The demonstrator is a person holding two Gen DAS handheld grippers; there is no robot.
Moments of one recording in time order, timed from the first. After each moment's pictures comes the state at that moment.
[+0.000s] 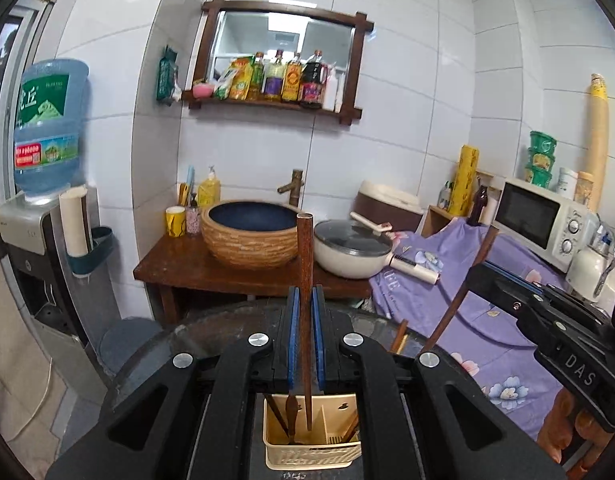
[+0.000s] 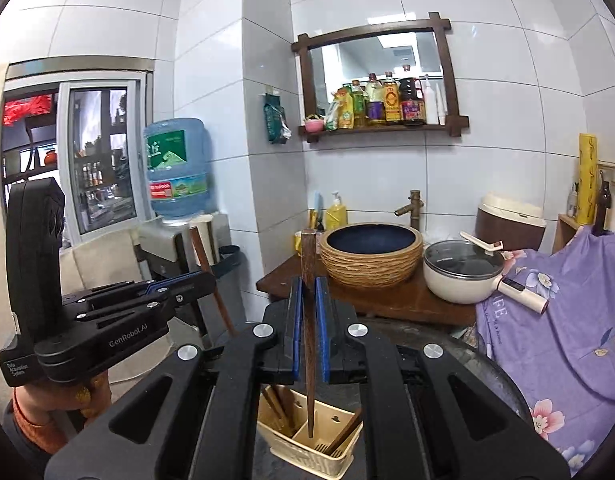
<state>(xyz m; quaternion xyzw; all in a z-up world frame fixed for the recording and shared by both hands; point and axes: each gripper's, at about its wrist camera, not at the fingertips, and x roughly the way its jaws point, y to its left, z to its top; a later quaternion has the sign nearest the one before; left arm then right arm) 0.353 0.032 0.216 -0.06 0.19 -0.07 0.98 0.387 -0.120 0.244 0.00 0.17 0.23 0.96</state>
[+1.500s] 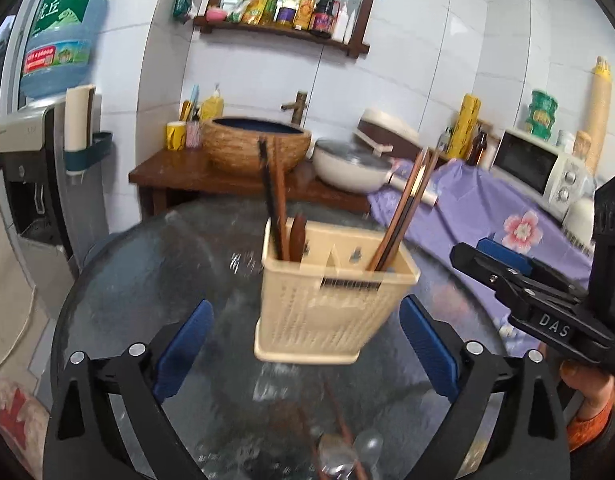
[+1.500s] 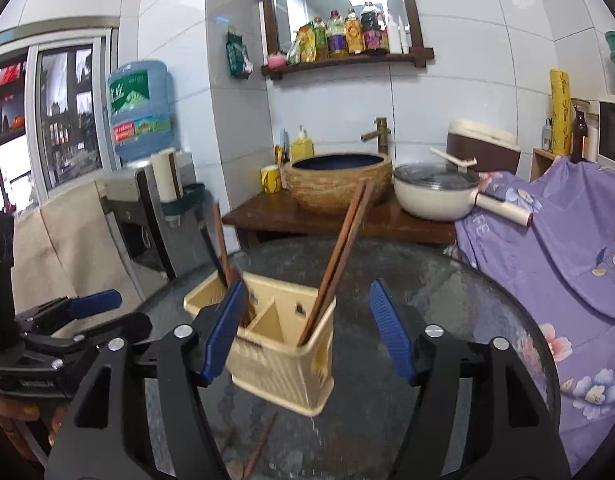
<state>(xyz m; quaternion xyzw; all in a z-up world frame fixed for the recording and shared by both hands) 0.291 0.041 0.070 -0.08 0.28 -0.08 0.95 0.351 -0.142 0.098 -0.01 0.26 0.18 0.95</state>
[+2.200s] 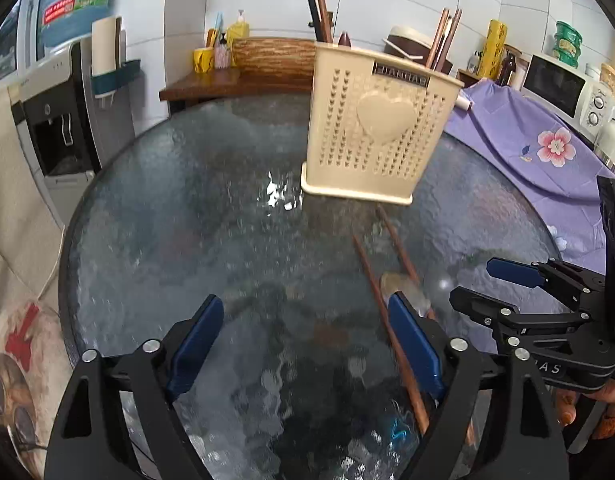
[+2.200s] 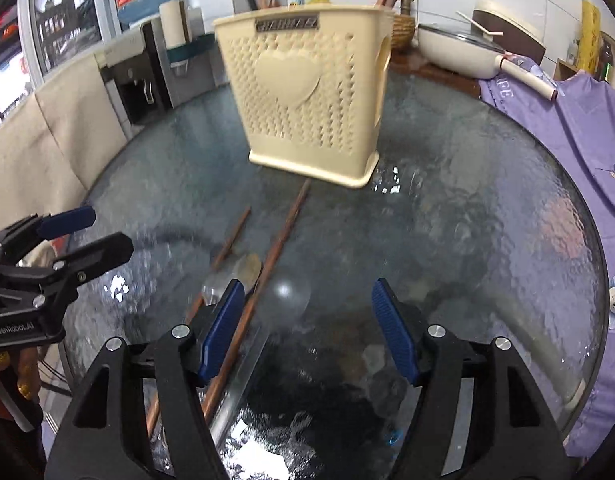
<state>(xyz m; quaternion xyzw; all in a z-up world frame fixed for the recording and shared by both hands) 0.228 0.050 -0.037 -0.05 0.39 -0.04 0.92 0.274 -0.112 -0.051 -0.07 0.45 0.18 0.87</state>
